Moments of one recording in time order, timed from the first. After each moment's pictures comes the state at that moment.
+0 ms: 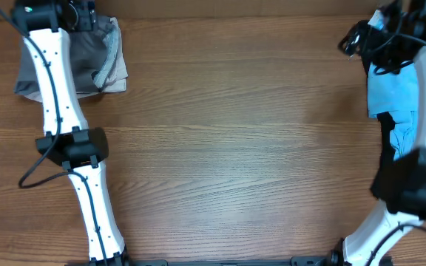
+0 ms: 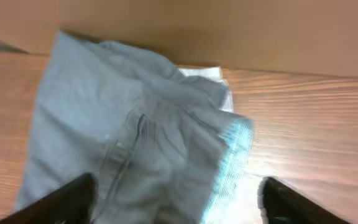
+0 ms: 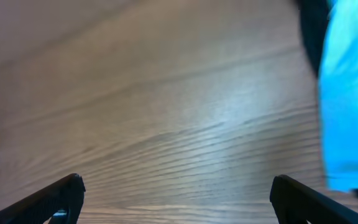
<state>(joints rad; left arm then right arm) 0.17 2.61 3.11 -1.35 -0.02 0.05 -0.23 1.96 2.08 -1.17 -0.35 0.11</state>
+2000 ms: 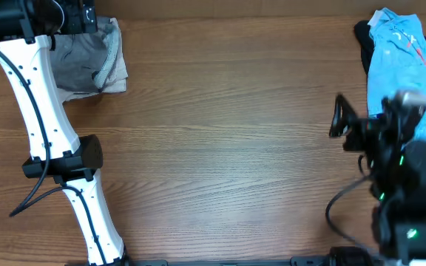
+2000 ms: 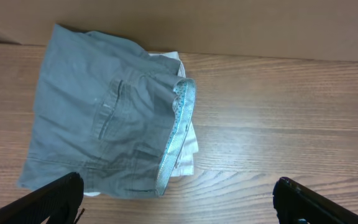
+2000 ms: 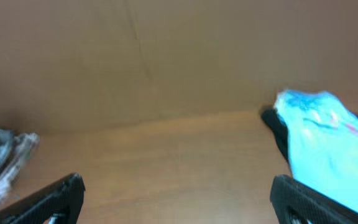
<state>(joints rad) 0.16 2.40 3.13 -1.60 0.10 0.05 -0.03 0.70 0.78 -0.28 -0.08 0.17</state>
